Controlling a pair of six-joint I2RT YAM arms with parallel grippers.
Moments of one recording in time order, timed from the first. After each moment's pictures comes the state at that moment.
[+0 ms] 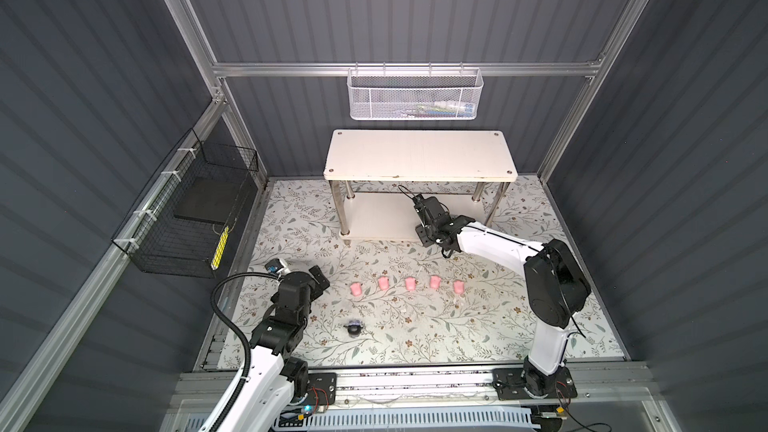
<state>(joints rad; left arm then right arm) -0.30 0.60 0.35 -0.35 -0.38 -0.72 0.65 1.88 1.36 -0.39 0.39 0.01</state>
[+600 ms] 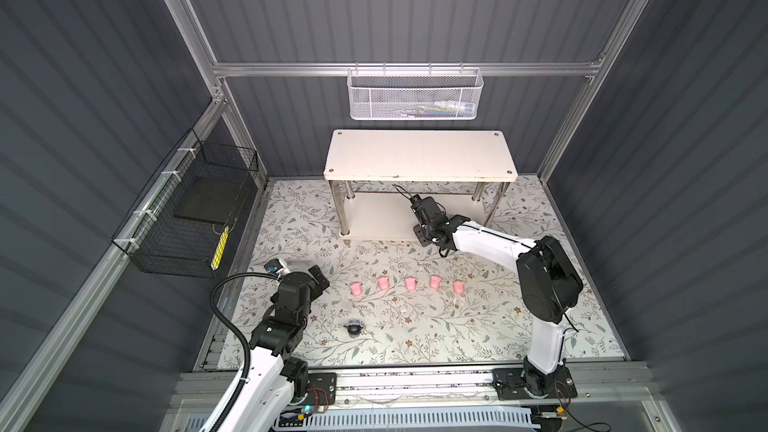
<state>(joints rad) -0.30 0.59 0.35 -0.35 -0.38 -0.72 0.65 1.94 1.41 -0.38 0.42 -0.01</state>
